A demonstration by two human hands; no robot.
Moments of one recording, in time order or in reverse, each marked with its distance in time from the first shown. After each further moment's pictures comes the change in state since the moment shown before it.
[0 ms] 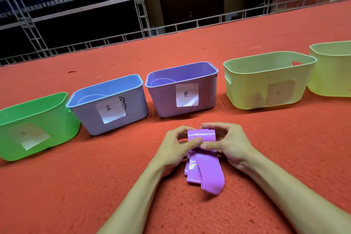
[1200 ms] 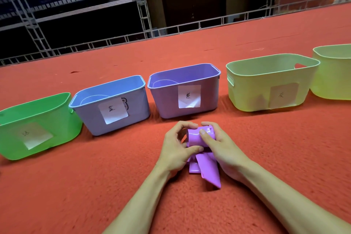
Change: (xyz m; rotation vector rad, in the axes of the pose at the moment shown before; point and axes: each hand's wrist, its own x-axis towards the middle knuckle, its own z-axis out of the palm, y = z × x) left_hand 0.007 -0.015 0.002 -0.080 0.100 0.262; right_hand -0.005 0.005 0.027 -0.048 -0.064 -0.015
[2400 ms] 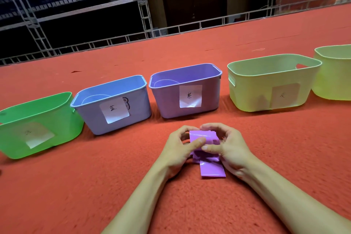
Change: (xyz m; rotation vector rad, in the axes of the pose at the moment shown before) left_hand -0.003 0.009 0.001 -0.065 -0.087 -0.282; right_hand 0.001 0.001 -0.013 0.244 0.003 -0.075
